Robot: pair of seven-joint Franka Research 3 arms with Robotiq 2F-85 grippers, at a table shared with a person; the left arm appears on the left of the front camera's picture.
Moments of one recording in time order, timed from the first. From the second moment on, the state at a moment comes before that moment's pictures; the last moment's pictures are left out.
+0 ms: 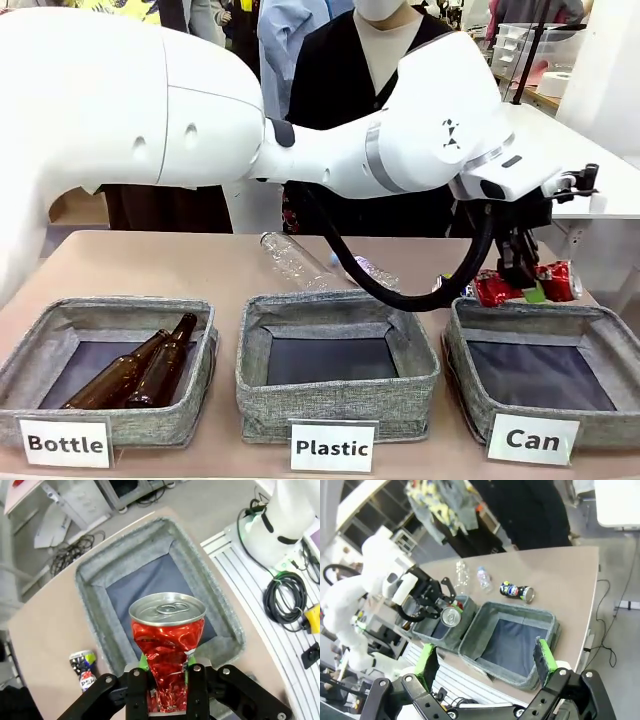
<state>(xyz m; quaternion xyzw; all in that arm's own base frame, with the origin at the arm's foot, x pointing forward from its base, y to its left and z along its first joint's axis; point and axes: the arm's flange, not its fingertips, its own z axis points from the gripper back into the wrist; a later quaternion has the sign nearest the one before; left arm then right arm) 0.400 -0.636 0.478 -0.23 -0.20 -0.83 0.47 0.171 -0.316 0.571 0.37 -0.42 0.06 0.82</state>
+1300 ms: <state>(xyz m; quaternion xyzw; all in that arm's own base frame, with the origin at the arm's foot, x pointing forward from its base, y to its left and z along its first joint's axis) 0.398 -0.599 0.517 -0.25 -0.19 -0.83 0.46 0.173 -0.314 0.571 0.37 -0.42 0.06 0.83</state>
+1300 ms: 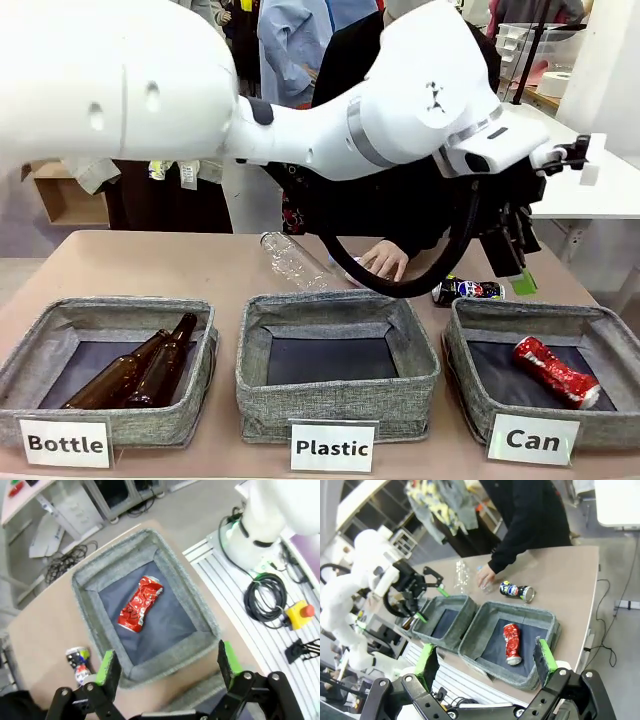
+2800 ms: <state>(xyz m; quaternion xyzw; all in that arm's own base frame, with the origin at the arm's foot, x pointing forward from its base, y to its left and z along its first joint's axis) 0.310 0.079 0.471 -0.57 -0.38 -0.25 0.69 0.282 -0.102 0.530 0.61 -0.20 0.07 0.77</state>
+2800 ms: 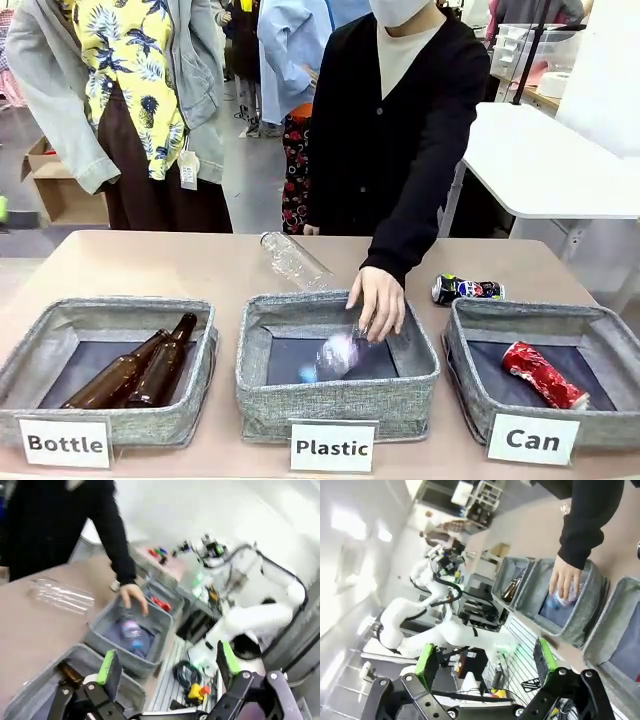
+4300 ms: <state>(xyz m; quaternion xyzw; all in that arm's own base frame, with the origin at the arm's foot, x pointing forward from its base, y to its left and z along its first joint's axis) 0.315 0.042 0.479 -0.56 -0.34 -0.30 0.69 0.282 -0.077 0.537 0.51 -0.15 0.13 0.83</state>
